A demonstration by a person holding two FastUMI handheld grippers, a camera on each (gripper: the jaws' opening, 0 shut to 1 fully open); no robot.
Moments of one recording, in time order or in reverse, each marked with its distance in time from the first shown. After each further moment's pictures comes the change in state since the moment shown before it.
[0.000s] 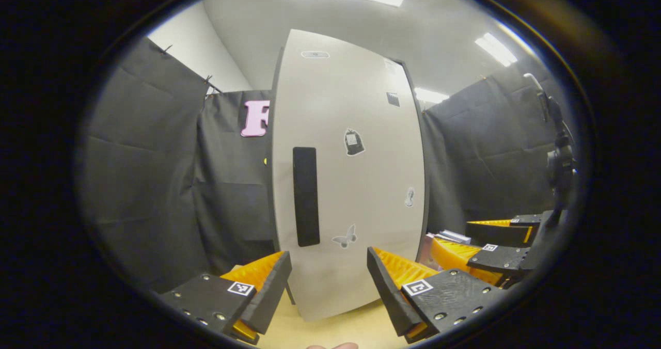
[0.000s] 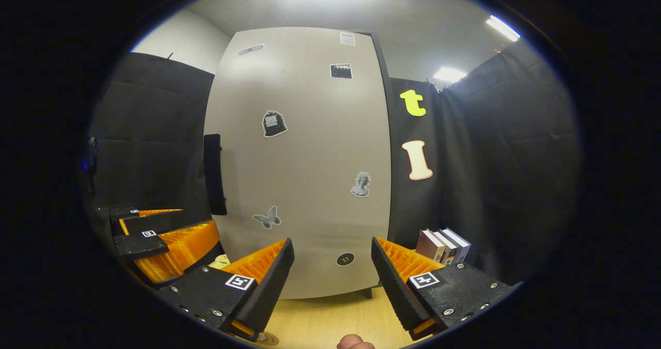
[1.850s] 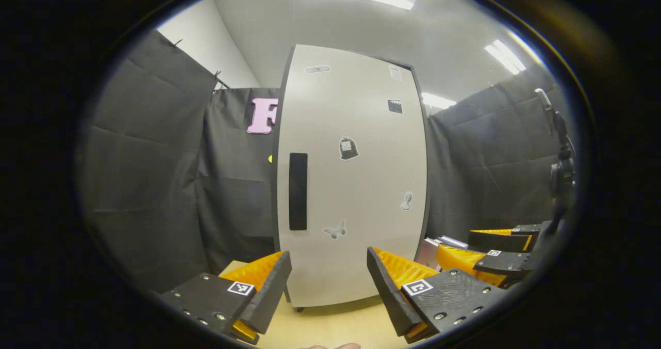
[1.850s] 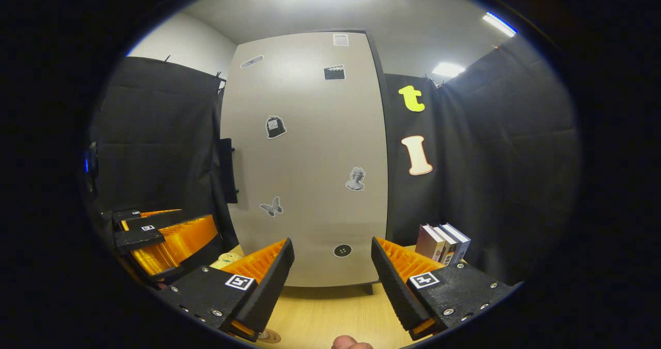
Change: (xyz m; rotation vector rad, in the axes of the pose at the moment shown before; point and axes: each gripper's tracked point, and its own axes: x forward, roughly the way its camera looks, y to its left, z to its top) left arm -0.001 0.003 0.003 -0.039 -0.007 0.012; right arm -0.216 -0.195 0.004 0.027 0.019 0.007
